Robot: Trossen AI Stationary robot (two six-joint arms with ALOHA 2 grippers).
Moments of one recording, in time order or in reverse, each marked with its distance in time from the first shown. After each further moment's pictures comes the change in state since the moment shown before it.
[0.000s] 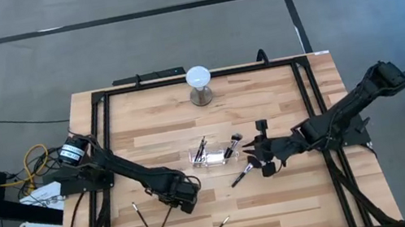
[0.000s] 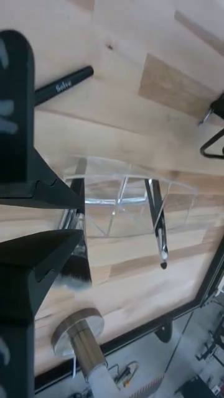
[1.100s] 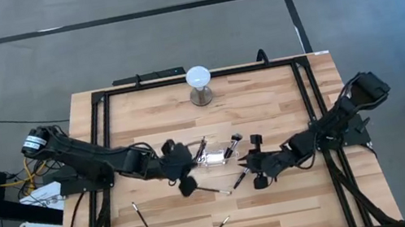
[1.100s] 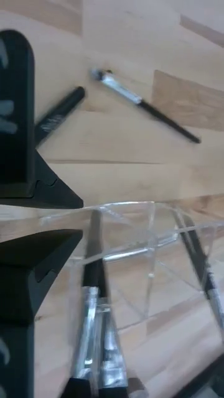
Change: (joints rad) left arm 0.067 -0.419 -0.018 0.358 -0.491 0.814; right arm 0.057 0.292 -0.001 0.195 0.008 0.257
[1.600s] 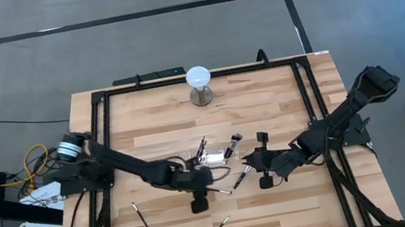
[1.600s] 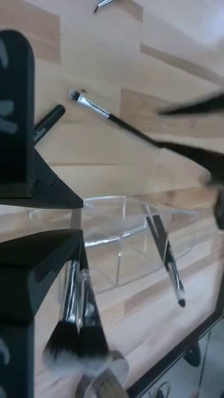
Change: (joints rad) left arm -0.011 0.365 0.041 0.189 0.210 0.238; right arm 0.060 -0.142 0.000 -0.073 0.076 0.020
